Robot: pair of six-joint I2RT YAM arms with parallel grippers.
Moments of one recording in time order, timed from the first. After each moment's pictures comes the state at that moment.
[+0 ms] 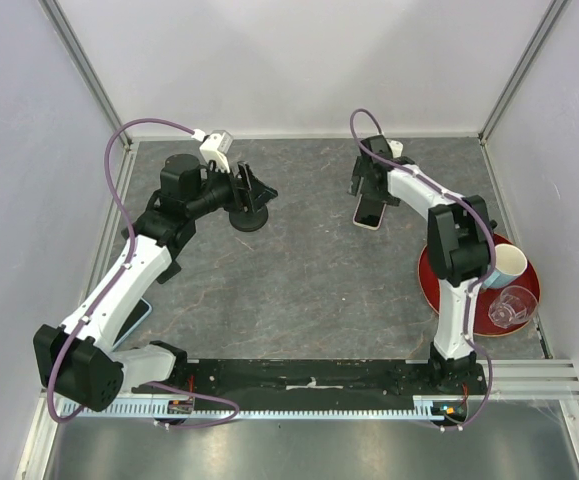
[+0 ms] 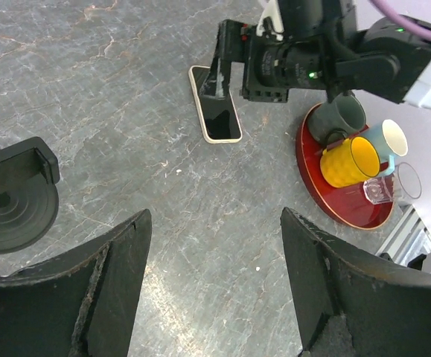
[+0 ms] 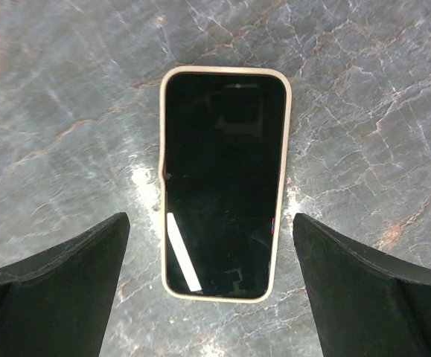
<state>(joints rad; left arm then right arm) -0.37 1.21 1.11 -0.19 0.40 -0.39 0.28 2.04 1.59 -0.52 0.29 0.54</state>
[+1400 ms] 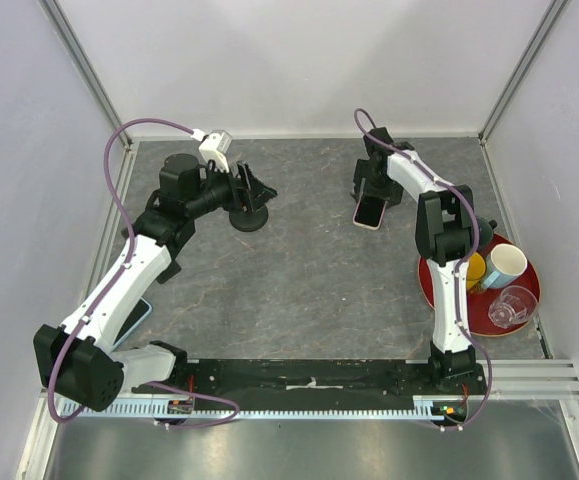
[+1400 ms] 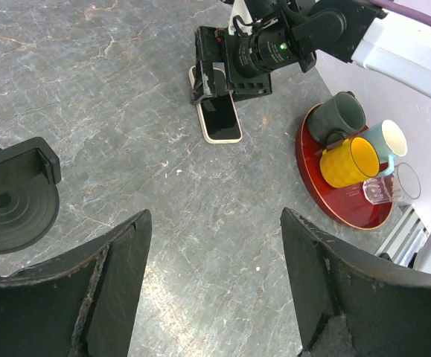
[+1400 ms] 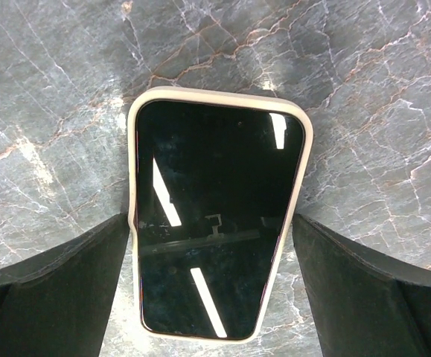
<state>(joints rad) -0.36 1.21 1.11 -0.19 0.40 -0.39 0.22 2.33 1.94 -0.81 0.18 0.46</state>
